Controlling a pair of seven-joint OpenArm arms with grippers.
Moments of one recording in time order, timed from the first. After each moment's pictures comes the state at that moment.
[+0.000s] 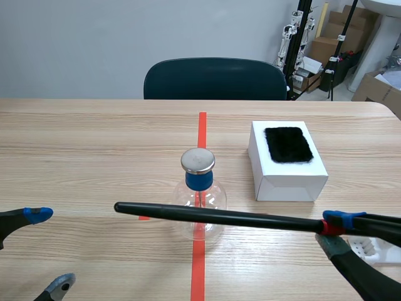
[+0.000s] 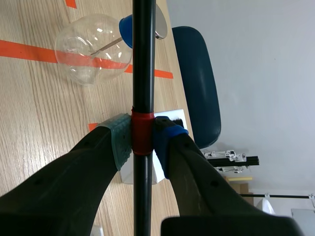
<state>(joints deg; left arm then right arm) 13.7 -29.9 2.6 46.6 33.9 -36.4 -89.0 -65.1 44.8 2.5 120.5 -41.5 -12.8 23.0</state>
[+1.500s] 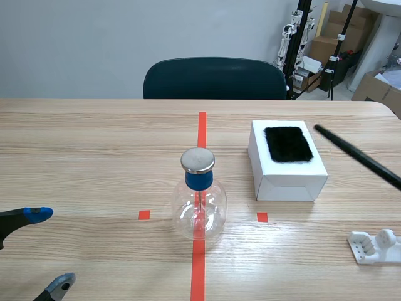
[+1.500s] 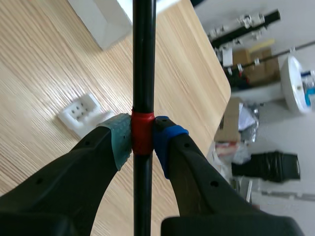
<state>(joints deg) 13.7 -29.9 2.6 46.6 33.9 -36.4 -89.0 -72.4 44.8 19.5 108.4 -8.1 -12.8 19.7</state>
